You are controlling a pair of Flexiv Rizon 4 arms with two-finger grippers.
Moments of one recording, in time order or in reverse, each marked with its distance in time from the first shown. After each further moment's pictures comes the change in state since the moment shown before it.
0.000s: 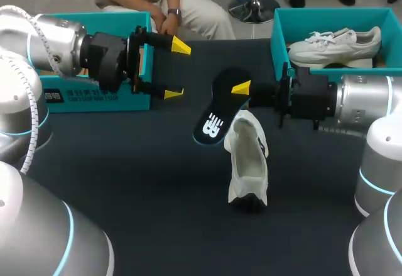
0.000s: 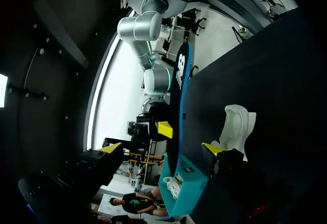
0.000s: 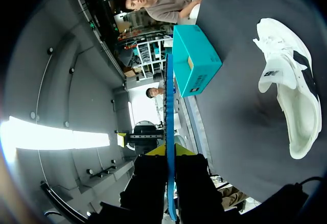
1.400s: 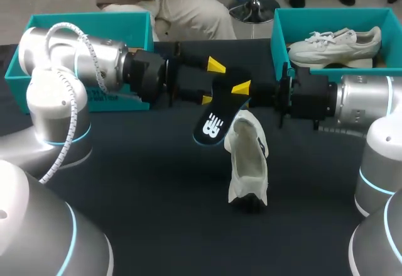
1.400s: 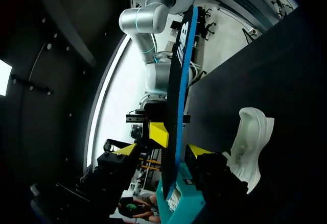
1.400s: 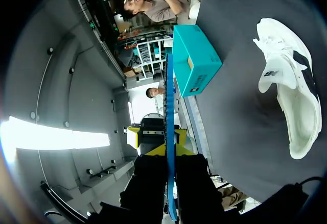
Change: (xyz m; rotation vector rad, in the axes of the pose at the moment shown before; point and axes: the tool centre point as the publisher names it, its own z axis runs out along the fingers) left arm 0.014 0.011 0.070 0.050 -0.063 -0.061; right arm 0.000 0.000 0.000 0.000 0.000 0.000
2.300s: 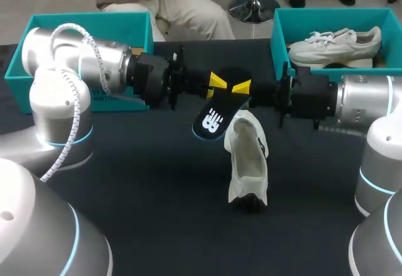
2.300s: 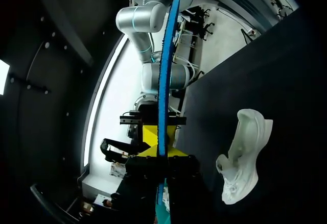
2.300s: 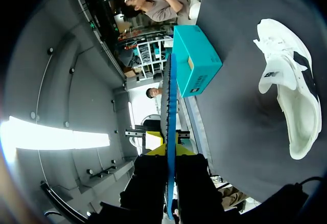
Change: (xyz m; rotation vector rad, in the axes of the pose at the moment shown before) left arm 0.007 -0.002 0.007 -0.005 0.027 -0.008; right arm 0.001 0.001 0.000 -0.001 0.001 0.000
